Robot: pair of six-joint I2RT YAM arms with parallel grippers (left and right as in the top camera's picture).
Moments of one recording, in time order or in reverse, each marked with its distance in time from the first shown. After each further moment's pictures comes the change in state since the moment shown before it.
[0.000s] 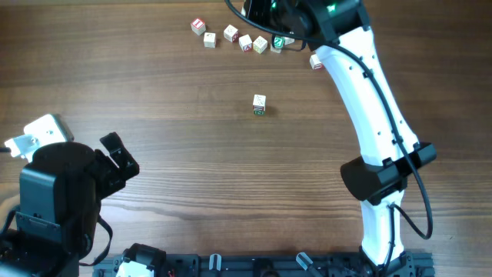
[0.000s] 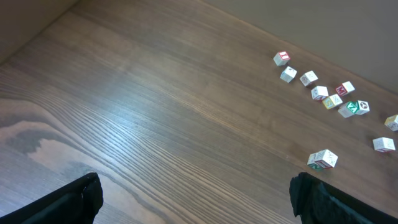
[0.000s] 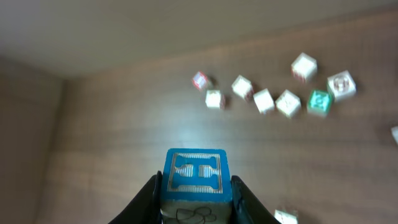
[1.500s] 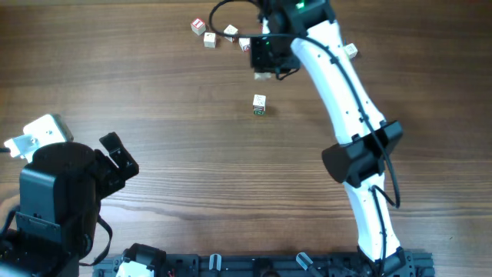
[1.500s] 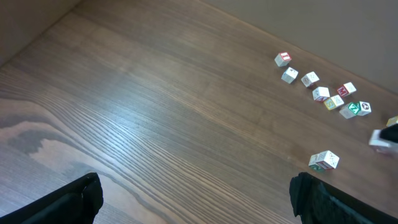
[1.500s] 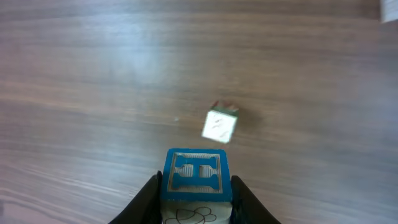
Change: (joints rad) left arm 0.000 0.000 0.000 0.000 -0.006 0.000; right arm 0.031 0.207 0.077 -0.472 -0.039 -0.145
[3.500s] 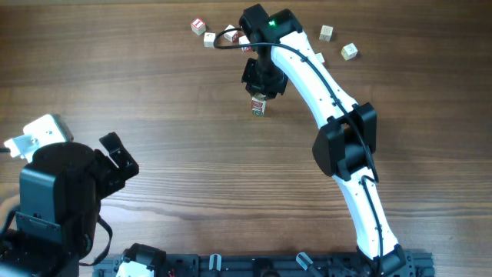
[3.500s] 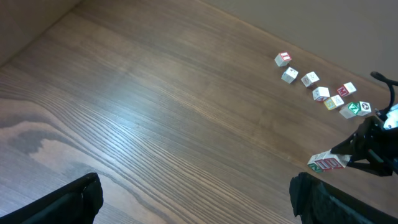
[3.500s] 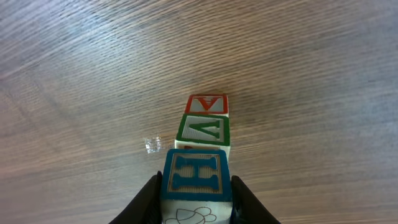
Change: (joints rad) left arm 0.000 0.000 0.000 0.000 0.000 0.000; right arm -0.010 0.112 -0.216 0.105 -0.029 0.361
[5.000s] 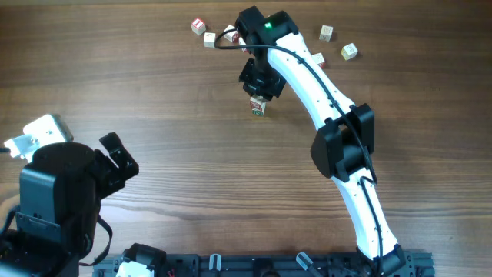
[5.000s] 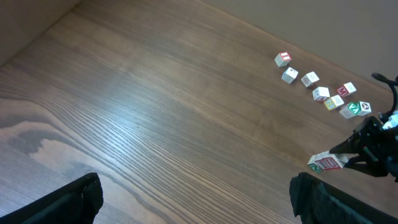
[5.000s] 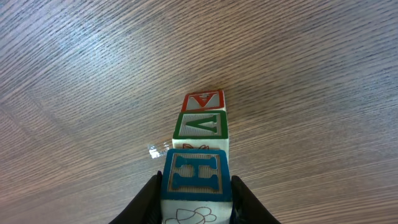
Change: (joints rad) left arm 0.000 0.000 0.000 0.000 0.000 0.000; right arm 0.018 0.000 0.000 -0.003 0.031 0.126
